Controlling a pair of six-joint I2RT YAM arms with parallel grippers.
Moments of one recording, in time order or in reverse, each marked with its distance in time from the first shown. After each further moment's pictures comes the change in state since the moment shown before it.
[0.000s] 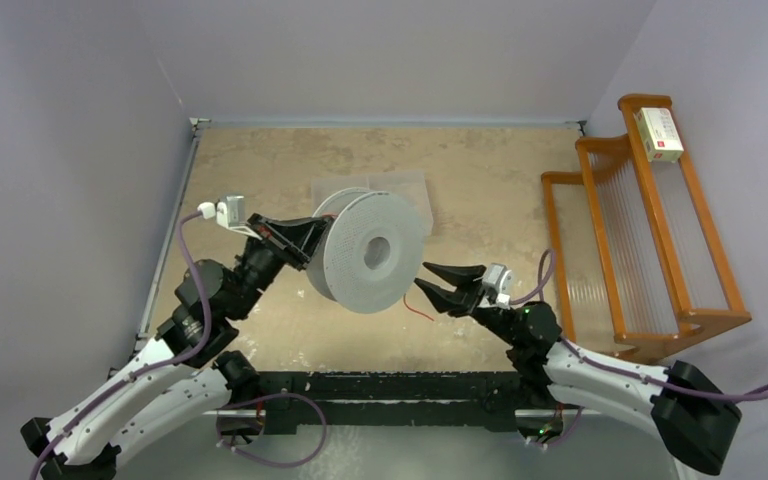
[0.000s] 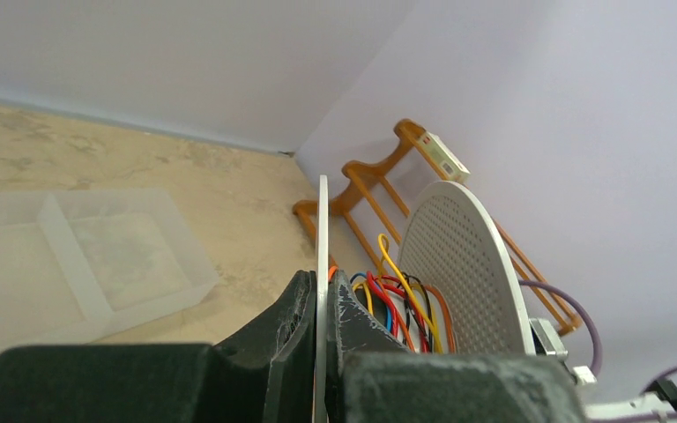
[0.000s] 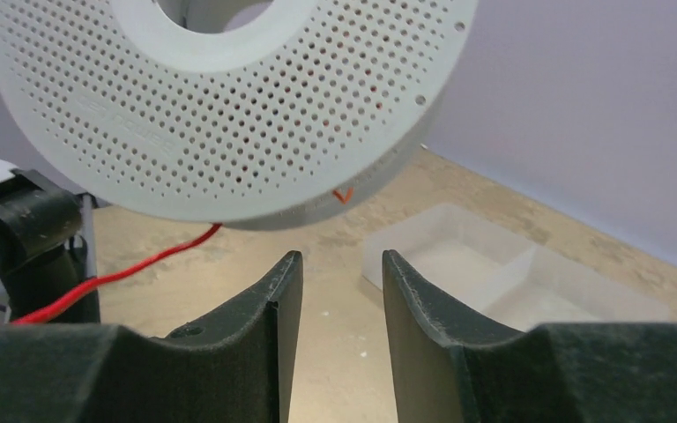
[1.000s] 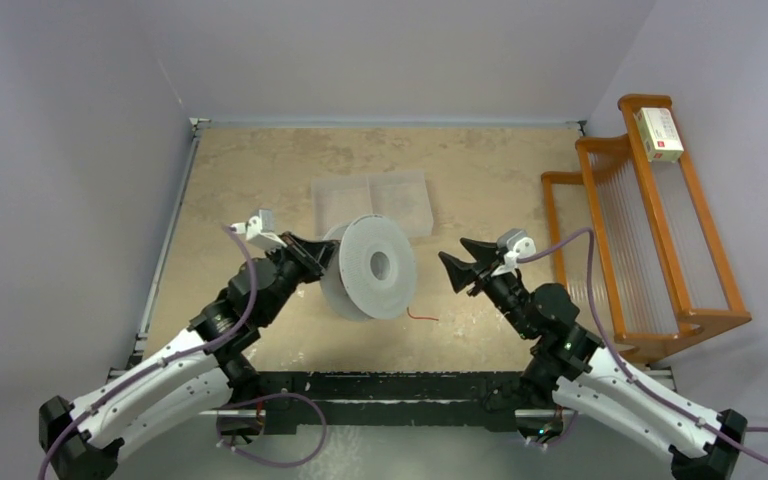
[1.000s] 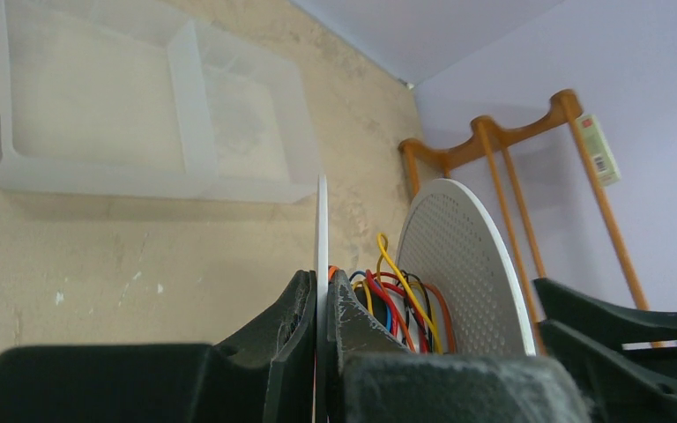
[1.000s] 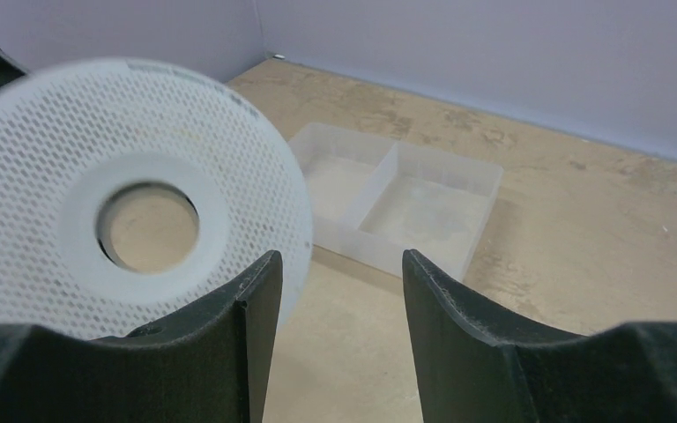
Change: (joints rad) left arm 0.000 0.050 -0.155 -0.142 -0.204 -0.258; right arm 0.000 -0.336 0.298 -0.927 0.401 0.020
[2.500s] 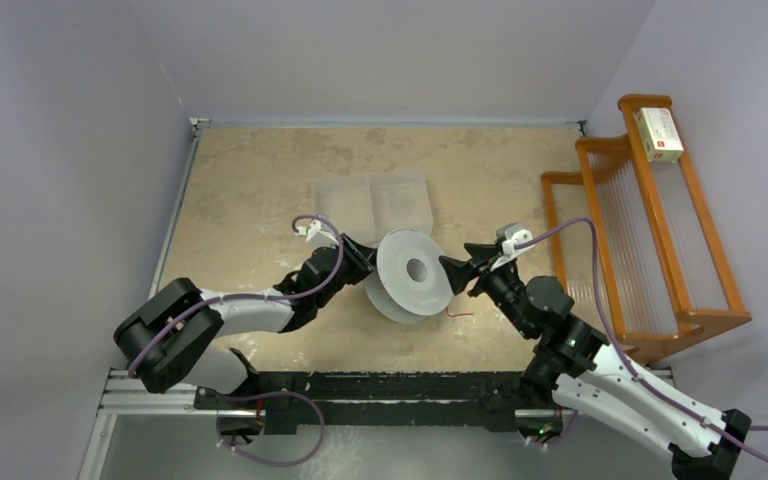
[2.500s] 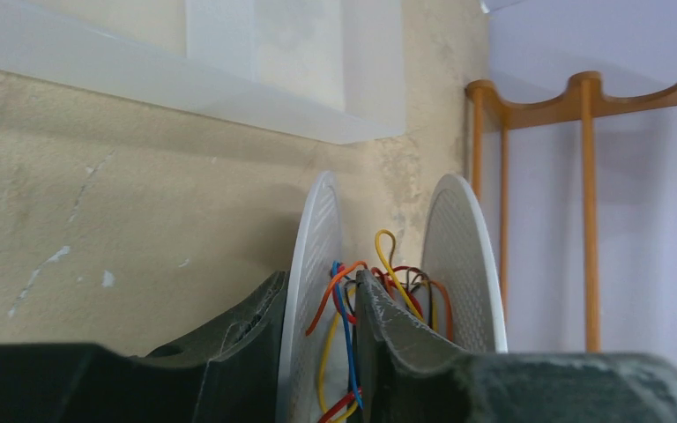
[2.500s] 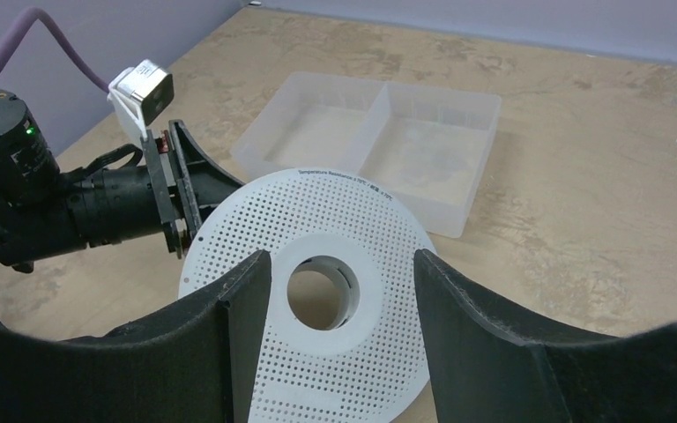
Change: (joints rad) left arm 0.000 0.795 -0.095 0.665 0.113 -0.251; right arm 0.000 0.034 0.095 -0.220 0.068 0.139
